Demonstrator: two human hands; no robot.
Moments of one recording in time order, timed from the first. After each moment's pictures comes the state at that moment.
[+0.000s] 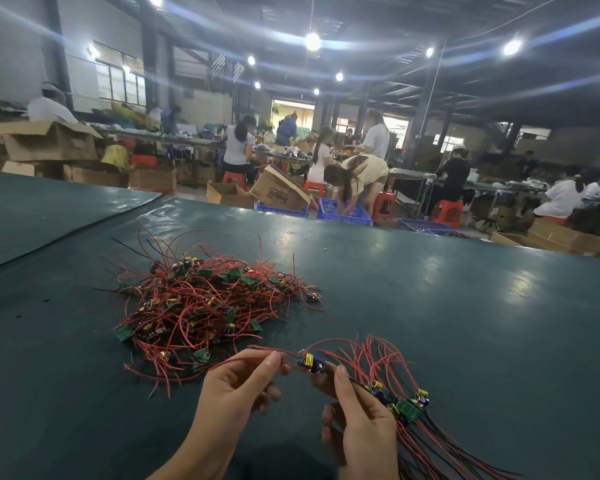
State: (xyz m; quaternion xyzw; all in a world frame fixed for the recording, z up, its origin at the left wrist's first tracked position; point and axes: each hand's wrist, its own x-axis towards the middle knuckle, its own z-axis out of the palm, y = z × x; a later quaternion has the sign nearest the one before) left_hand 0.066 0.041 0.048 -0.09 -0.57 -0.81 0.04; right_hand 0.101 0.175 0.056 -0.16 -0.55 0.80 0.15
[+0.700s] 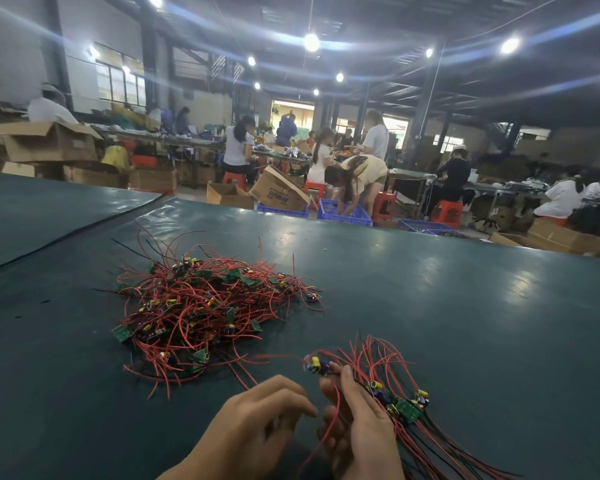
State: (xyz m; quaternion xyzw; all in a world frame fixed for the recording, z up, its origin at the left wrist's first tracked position) left_hand 0.066 0.034 0.029 -0.42 -0.77 -0.42 0.22; right_hand 0.098 0.179 0.058 -0.21 -0.47 0.85 0.08
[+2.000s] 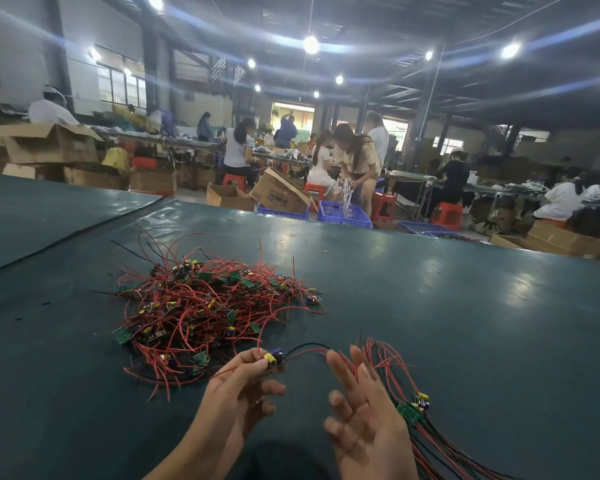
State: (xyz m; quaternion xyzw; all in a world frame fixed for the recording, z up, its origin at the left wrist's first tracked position) left_hand 0.058 0.042 0.049 0.00 -0.44 -0.89 -0.09; right_hand 0.102 0.189 0.059 -0.09 -0.36 0.93 0.06
